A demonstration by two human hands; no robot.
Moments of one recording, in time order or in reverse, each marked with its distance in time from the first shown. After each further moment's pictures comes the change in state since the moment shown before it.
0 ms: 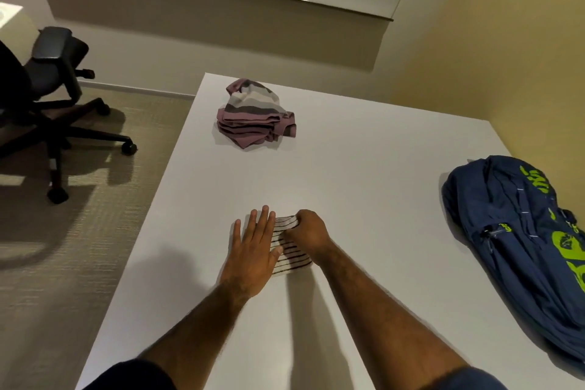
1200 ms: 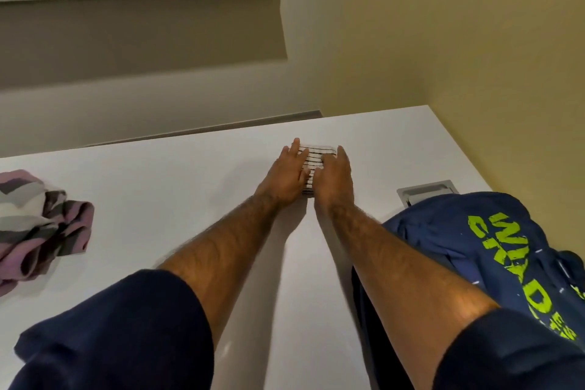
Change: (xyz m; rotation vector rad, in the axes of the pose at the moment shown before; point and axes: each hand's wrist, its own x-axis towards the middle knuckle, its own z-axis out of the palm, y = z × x) left_hand 0.552 0.356 0.036 -0.350 -0.186 0.226; right_hand 0.389 0.256 -0.352 0.063 0.580 0.151
